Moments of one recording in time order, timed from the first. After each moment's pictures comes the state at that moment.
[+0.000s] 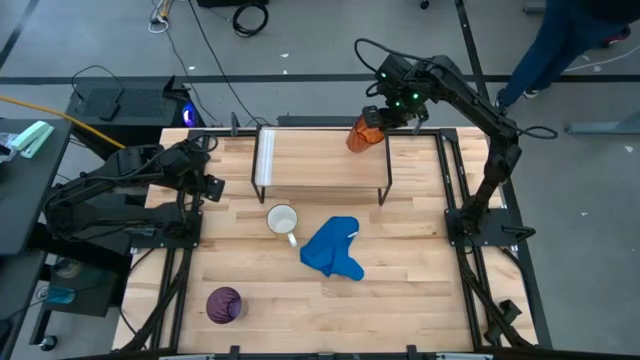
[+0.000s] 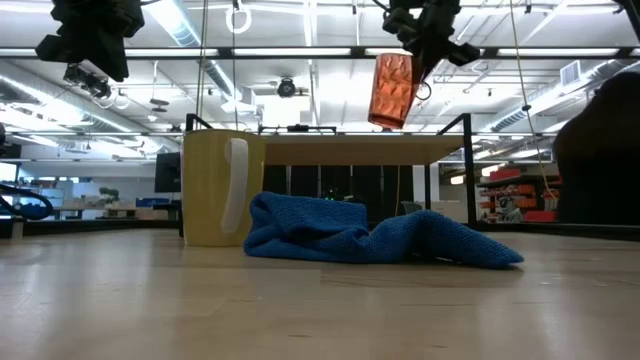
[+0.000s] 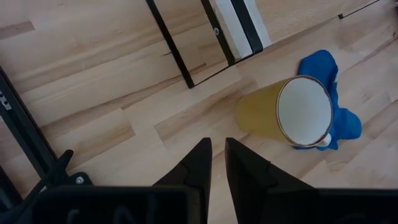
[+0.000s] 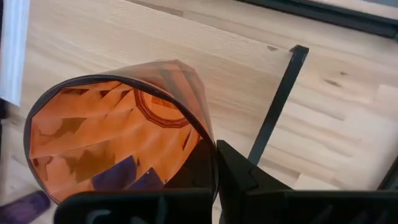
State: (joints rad) left arm 0.32 0.79 1.04 -1.26 -0.05 -0.82; right arm -0.63 1.72 2.06 -1.57 -0.14 0.68
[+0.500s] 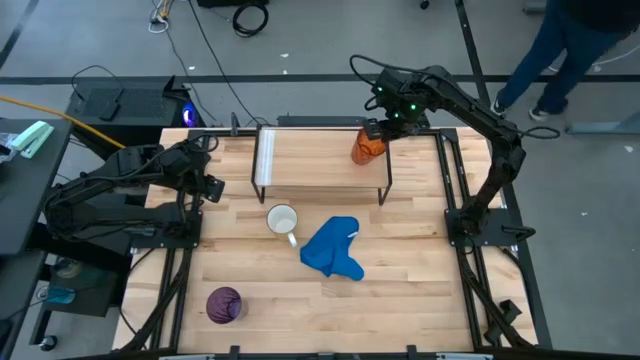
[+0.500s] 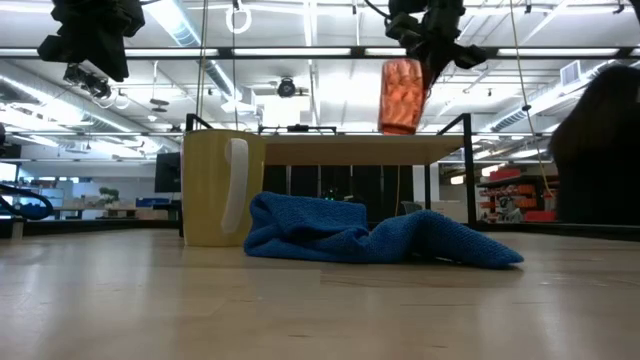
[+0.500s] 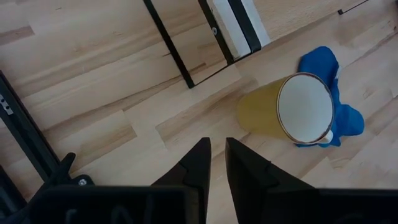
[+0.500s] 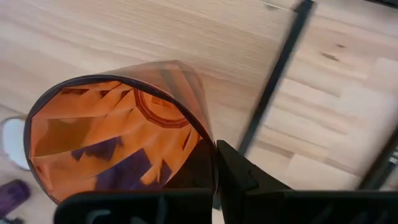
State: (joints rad) left arm 0.32 0.79 1.04 -1.26 -0.05 -0.79; right arm -0.59 1.68 1.93 -1.57 -0.11 0.71
